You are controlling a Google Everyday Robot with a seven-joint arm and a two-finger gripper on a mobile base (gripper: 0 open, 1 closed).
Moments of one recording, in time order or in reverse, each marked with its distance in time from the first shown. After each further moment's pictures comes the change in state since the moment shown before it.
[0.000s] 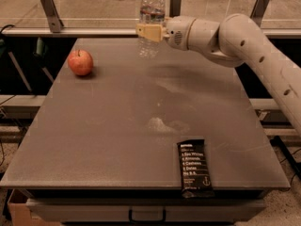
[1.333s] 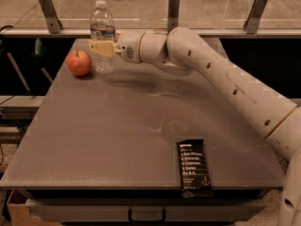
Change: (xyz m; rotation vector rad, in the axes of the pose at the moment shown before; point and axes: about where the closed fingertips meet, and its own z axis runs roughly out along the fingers) arm 0.036 0.090 0.107 -0.167 0.009 0.019
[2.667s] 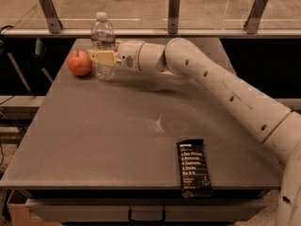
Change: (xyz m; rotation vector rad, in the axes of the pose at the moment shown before) arm 0.035 -0.005 0.005 0.009 0.015 0.001
